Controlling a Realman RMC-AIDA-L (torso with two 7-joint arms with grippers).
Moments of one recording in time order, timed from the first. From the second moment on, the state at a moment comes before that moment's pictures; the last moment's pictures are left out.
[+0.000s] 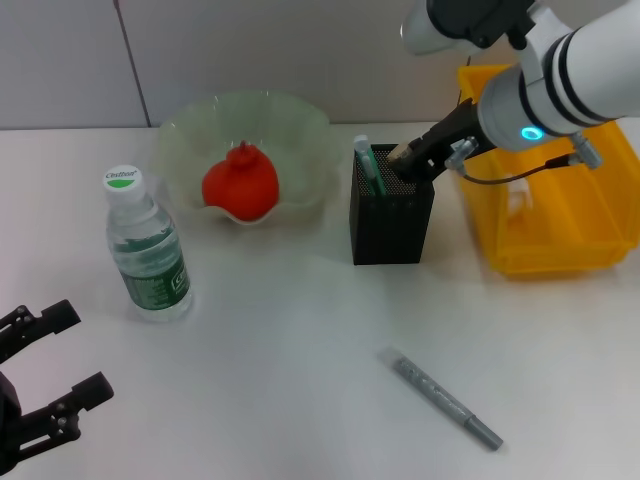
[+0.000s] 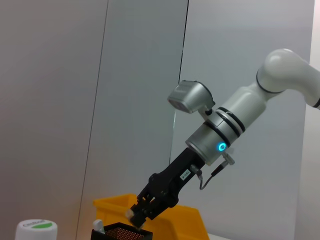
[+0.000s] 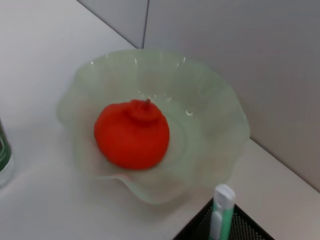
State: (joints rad) left arm -0.13 -1.99 0.68 0.56 1.61 1.94 -1.00; right arm 0.80 2.08 -1.45 -1.23 -2.65 -1.15 2.63
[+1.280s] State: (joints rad) left arm -0.13 -1.99 0.68 0.56 1.61 1.94 -1.00; right arm 0.89 2.09 -1.54 -1.14 -2.65 -1.65 2.78
